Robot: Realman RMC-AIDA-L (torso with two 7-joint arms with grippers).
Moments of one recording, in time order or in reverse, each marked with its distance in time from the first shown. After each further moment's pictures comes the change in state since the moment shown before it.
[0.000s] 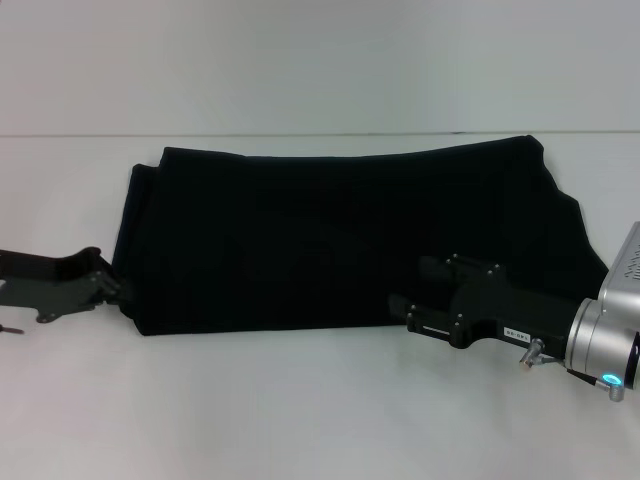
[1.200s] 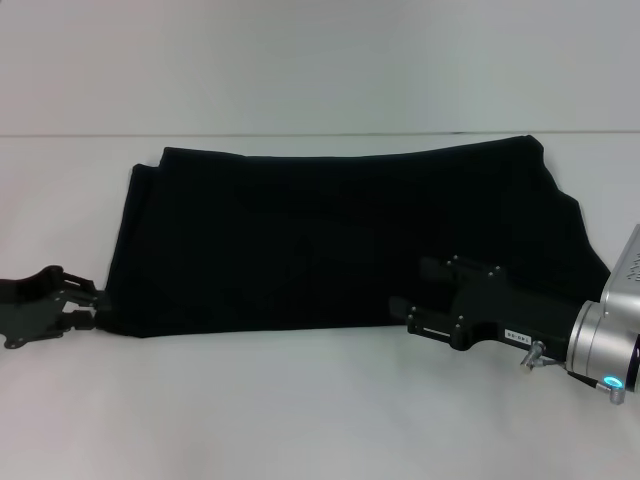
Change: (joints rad) left arm 0.072 0.000 -0.091 0.050 -0.011 0.085 0.018; right arm -0.005 0.000 0.001 0.002 0.001 -0.007 0.000
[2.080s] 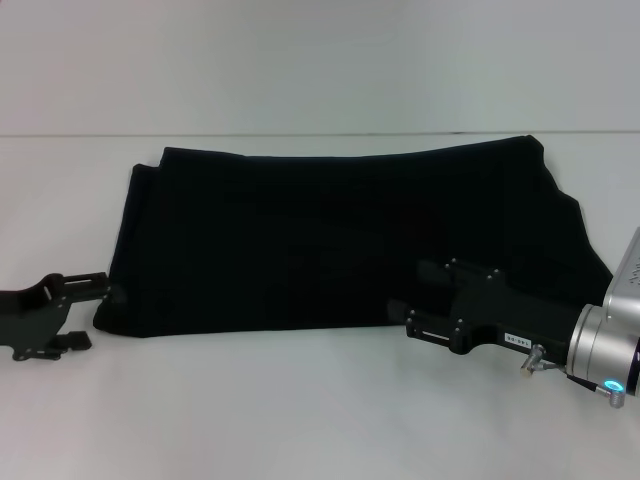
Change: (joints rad) left arm 0.012 -0.002 -0.062 -0.061 -0.010 -0.026 0.004; right arm -0.003 0.000 -0.001 0.003 0.000 -0.015 0.000
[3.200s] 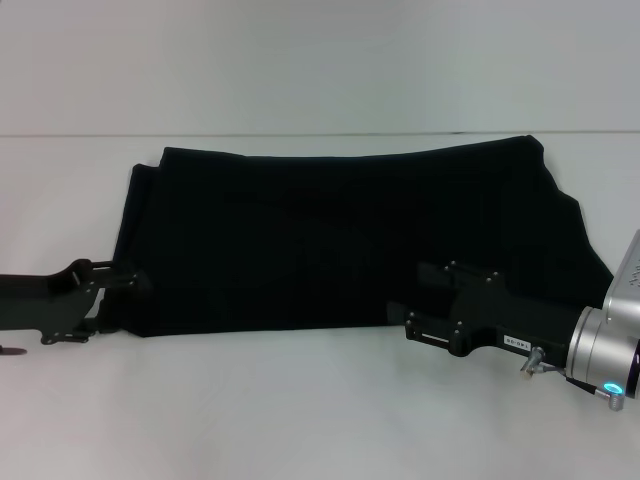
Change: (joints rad) left arm -0.048 0.000 0.010 -0.074 -0.012 -0.069 0.003; right arm 0.000 0.000 0.003 0.009 0.000 -0.003 0.000
